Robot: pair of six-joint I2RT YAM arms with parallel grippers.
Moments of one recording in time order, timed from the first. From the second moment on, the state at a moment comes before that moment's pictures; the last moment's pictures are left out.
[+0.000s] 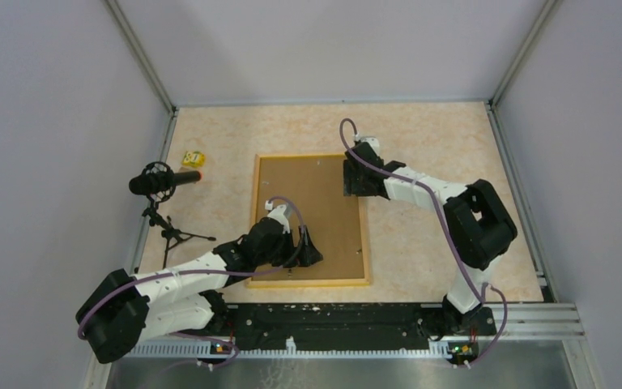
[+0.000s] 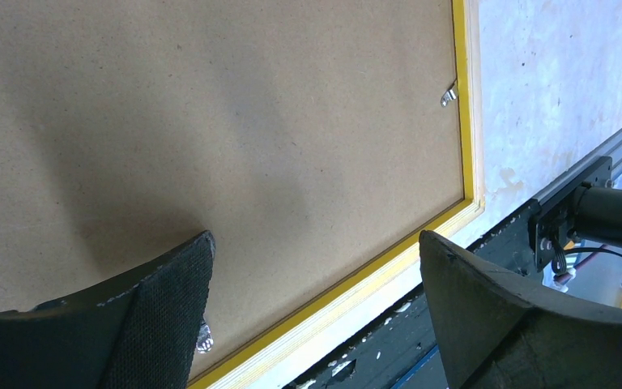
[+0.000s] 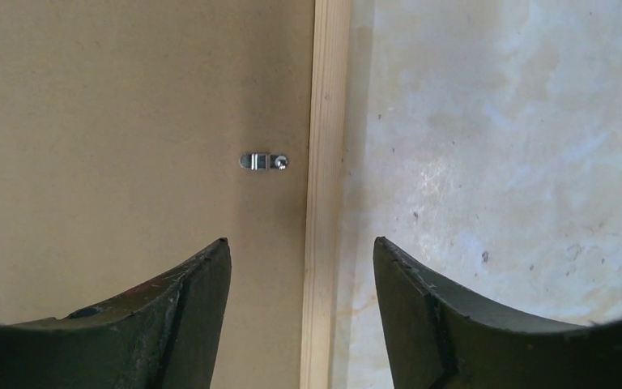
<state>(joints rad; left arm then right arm) -0.83 1.05 0.37 0.00 0.09 -0.83 0.63 1.78 1.20 -0.35 0.31 0.50</state>
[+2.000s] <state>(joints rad) -0.83 1.03 0.36 0.00 0.09 -0.82 0.57 1.95 1.29 -0.26 0.32 0.59</state>
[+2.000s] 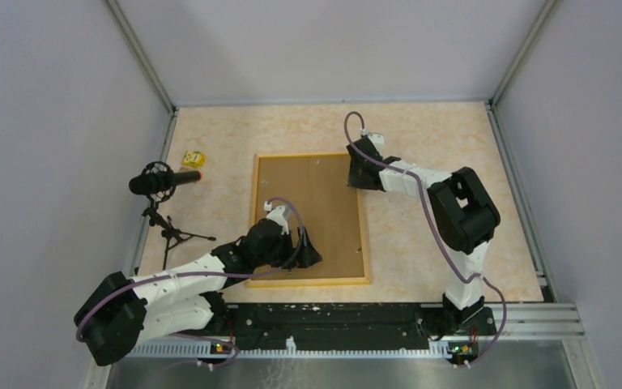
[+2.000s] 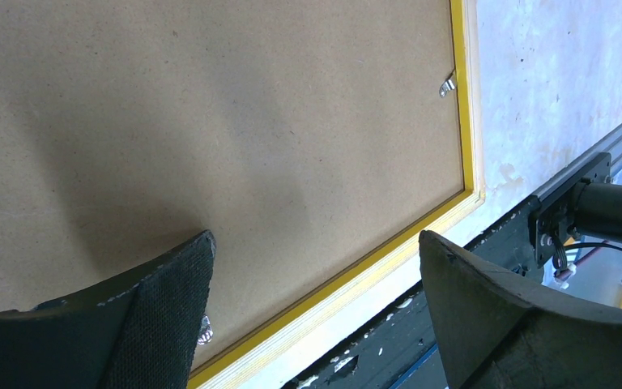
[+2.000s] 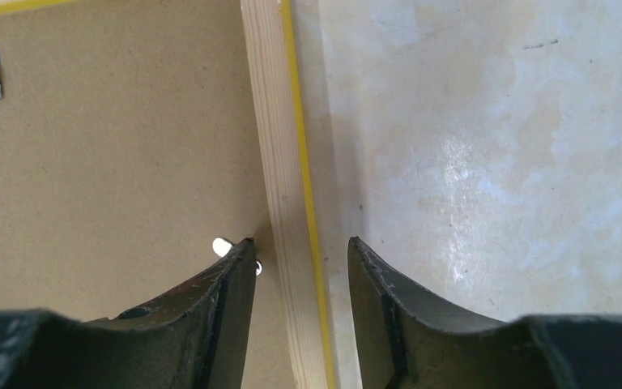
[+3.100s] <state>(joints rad) -0.83 1.03 0.35 0.00 0.09 -0.82 0.57 1.96 1.27 -0.18 0.26 0.49</state>
